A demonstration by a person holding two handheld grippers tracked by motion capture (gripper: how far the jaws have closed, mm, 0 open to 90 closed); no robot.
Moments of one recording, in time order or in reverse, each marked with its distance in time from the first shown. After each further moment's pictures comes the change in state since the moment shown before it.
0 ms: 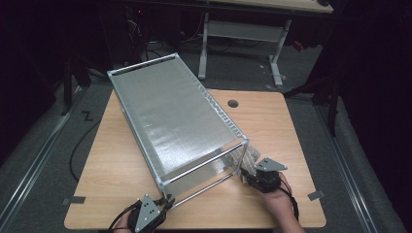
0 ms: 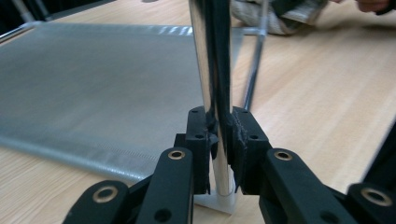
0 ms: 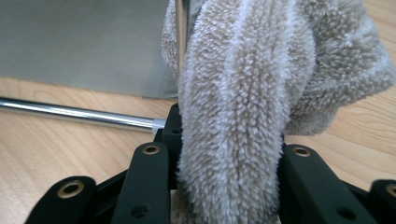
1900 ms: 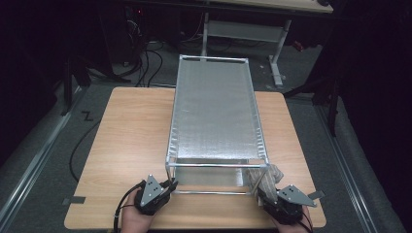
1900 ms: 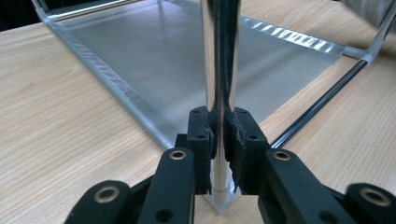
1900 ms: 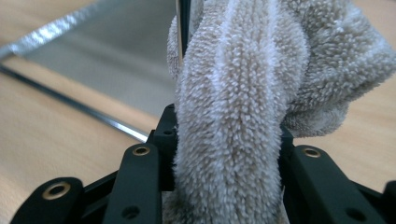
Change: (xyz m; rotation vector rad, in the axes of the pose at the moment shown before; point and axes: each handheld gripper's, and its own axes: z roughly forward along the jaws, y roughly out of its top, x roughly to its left) left arm 0.026 0.012 0.041 -0.015 -0.017 -0.042; right arm 0.036 -0.033 -0.093 -0.087 -0.154 0.147
